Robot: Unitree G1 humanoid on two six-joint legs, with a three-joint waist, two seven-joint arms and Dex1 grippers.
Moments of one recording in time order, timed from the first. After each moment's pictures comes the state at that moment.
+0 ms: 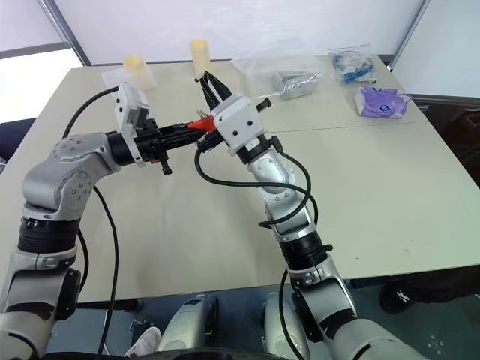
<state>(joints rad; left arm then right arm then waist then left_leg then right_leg) -0.67 0.59 0.03 -0.10 -0.55 0.60 -0.89 -0.65 -0.03 0.21 -0.03 -0.13 -0.13 0.20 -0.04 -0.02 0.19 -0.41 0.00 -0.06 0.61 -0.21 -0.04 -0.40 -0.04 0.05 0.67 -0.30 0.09</state>
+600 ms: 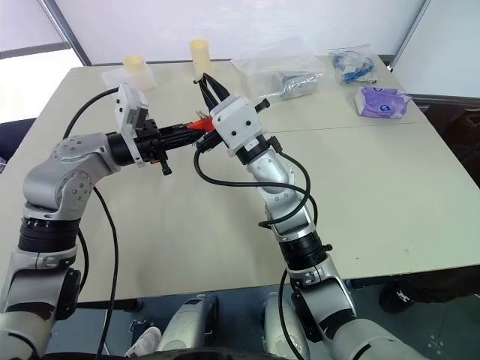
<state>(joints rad) -0.67 0.59 0.03 -0.08 -0.55 0.60 -0.88 -0.65 -0.03 0.21 -0.03 -0.13 -0.12 0.21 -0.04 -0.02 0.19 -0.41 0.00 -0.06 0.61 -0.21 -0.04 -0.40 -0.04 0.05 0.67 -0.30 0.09</state>
